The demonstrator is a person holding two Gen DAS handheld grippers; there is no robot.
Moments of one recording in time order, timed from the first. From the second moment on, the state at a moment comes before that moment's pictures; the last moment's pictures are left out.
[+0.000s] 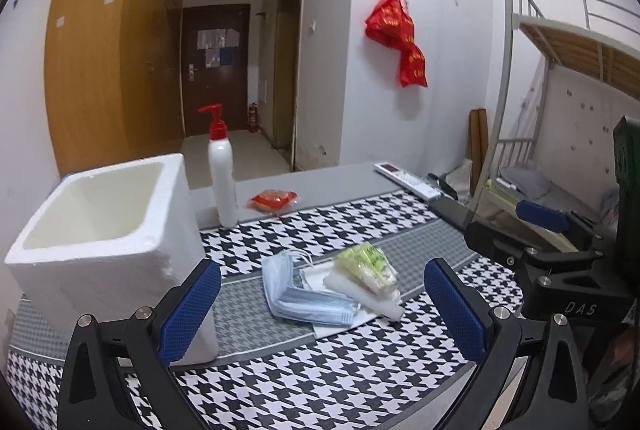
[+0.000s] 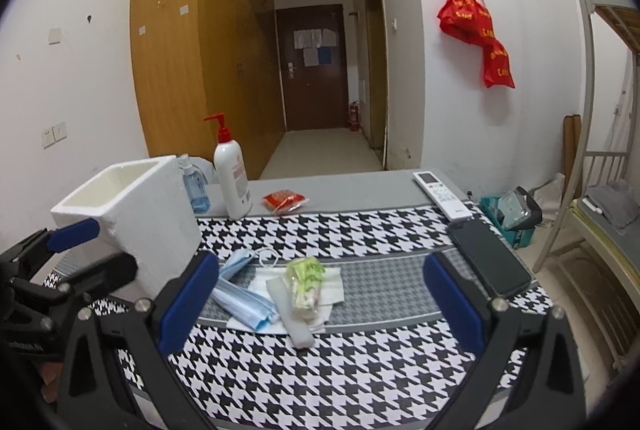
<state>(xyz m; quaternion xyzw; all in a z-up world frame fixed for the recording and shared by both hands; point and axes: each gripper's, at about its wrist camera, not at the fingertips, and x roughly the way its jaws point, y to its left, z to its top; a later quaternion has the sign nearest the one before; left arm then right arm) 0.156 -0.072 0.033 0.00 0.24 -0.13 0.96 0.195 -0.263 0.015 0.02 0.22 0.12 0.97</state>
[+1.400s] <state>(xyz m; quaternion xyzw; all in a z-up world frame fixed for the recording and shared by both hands) 0.235 -0.089 -0.028 -0.01 0.36 -0.07 0.93 0.257 -0.284 -0.049 0.03 0.33 0.14 0.93</state>
